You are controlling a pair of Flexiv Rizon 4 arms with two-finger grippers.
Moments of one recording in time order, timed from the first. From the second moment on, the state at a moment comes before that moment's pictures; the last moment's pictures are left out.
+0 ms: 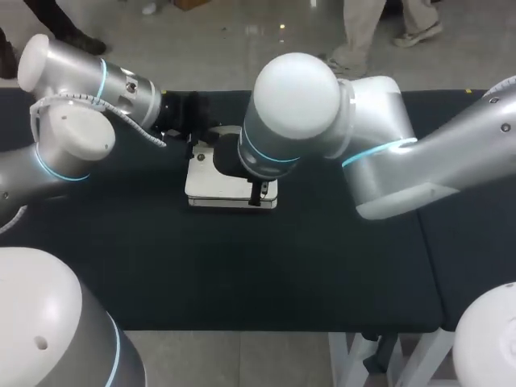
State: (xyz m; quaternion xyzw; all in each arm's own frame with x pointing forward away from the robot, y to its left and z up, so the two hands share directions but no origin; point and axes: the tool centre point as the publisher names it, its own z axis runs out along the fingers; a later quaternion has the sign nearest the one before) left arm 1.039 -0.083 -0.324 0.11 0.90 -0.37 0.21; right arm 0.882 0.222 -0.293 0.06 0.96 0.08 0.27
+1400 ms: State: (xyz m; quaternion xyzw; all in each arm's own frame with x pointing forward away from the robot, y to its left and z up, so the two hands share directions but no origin) left arm 1.033 -0.088 -0.345 0.18 0.89 -0.37 0.21; right arm 0.896 0.218 -0.360 0.06 0.93 0.05 0.36
